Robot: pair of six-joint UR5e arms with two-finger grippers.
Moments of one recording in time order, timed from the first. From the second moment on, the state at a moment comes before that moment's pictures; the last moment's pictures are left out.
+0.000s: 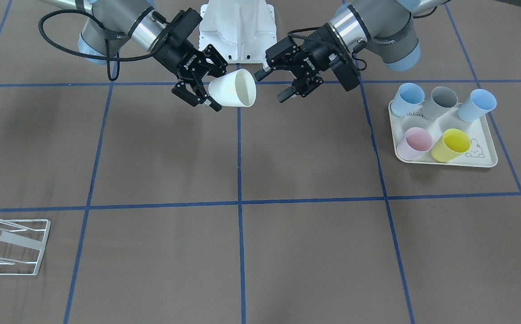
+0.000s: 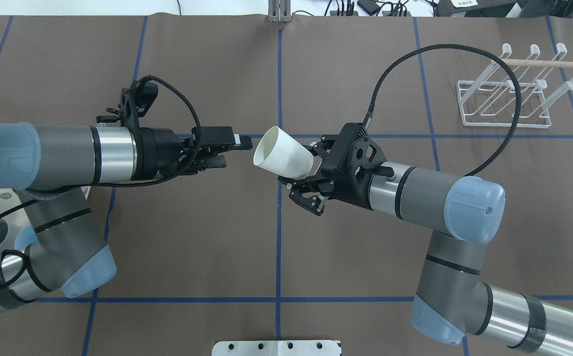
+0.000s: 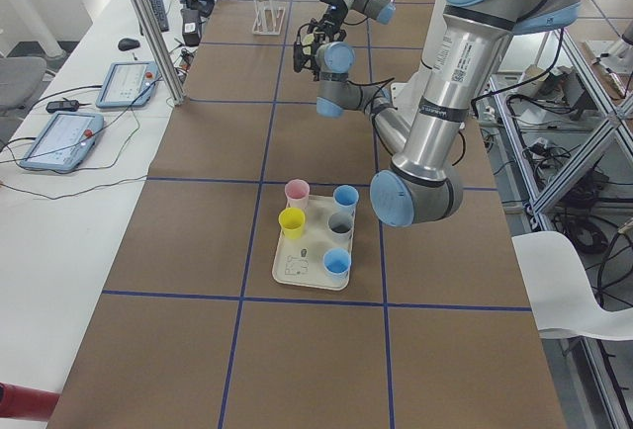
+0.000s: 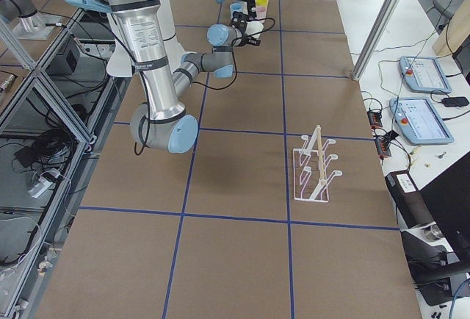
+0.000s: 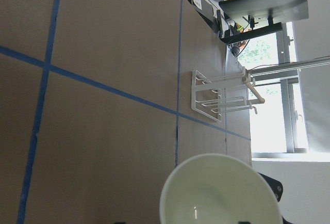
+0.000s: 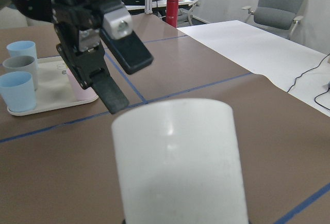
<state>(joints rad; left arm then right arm) -0.63 -1.94 -1.82 -2.68 -1.89 -1.62 0.43 -1.21 1.84 -0.54 1.52 0.31</state>
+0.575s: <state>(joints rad) -0.99 -1.67 -1.81 -2.67 -2.18 -1.12 0.55 -1.24 1.86 -0.89 1.44 0.31</state>
